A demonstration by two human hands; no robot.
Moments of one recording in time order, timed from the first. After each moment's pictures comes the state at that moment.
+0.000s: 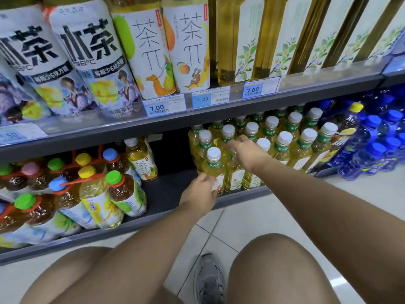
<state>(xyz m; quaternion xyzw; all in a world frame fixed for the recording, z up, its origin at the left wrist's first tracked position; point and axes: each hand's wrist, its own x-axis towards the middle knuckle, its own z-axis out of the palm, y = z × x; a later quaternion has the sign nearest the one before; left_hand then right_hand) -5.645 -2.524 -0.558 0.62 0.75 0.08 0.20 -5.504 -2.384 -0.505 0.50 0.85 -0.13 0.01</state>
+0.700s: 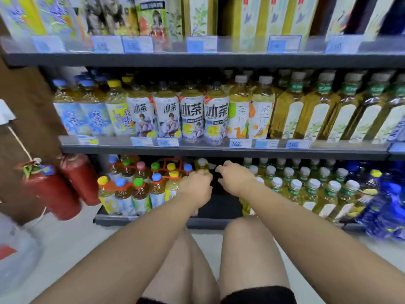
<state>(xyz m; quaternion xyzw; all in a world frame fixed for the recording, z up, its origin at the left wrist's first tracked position) -5.729 -2.698 -0.360 0.58 0.81 0.05 0.01 -5.619 -2.592 -0.343 0.32 0.95 -0.01 0.01</state>
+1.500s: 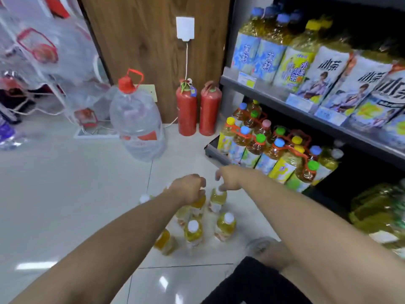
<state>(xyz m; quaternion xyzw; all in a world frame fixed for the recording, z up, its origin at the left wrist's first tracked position) -5.866 -3.039 -0.460 0.32 0.92 0.05 0.19 -5.845 -2.860 -0.412 -0.05 0.96 -0.02 0.28</state>
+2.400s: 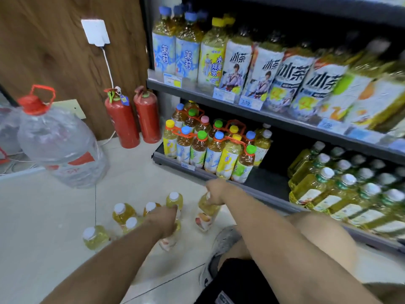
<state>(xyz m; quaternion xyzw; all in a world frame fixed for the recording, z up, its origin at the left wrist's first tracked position) -5.818 -2.986 -0.514 0.39 0.88 -0.09 0.24 -5.755 -2.784 -0.446 0.15 0.95 -0.10 0.27</state>
